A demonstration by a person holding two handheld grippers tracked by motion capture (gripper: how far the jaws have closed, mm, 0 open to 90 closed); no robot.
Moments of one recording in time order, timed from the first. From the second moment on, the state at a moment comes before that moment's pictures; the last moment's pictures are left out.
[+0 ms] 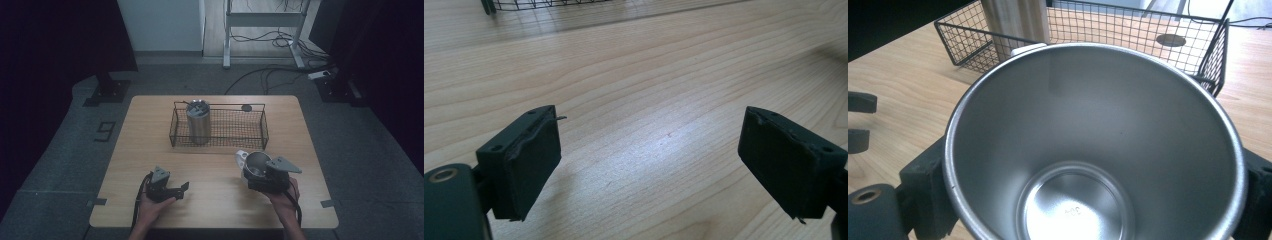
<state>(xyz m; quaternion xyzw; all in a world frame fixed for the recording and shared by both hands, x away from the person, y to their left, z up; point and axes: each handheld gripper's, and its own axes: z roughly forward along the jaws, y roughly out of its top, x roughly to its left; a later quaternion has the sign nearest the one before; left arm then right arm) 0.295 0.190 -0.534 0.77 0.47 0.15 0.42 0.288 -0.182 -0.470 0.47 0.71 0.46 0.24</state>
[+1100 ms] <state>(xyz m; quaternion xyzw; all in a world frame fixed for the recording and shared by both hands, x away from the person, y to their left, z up) 0.287 0.183 -0.530 0.78 0.45 0.15 0.41 0.299 -0.179 -0.426 0.48 0.69 0.47 0.26</state>
